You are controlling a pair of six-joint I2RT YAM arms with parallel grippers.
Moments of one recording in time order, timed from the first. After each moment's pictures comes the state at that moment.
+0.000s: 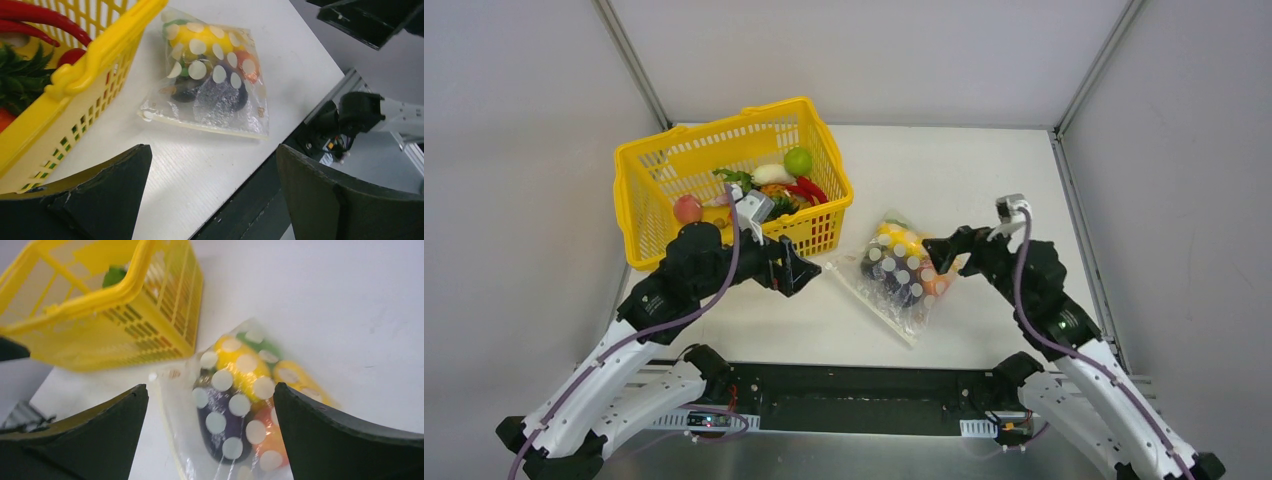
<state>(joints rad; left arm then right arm) -0.66 0.67 0.87 -0.50 0.22 -0.36 0.55 0.67 0.69 -0.30 -0.08 0.37</state>
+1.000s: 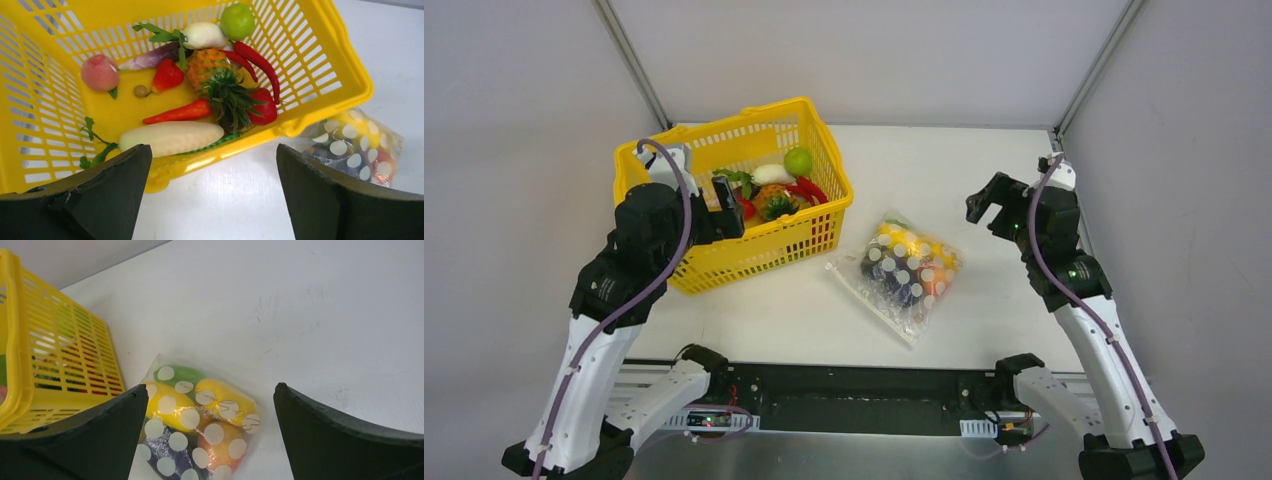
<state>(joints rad) -0.39 0.83 1.32 -0.90 -0.32 -0.28 0.28 0.85 0.96 -0.50 0.19 0.48</state>
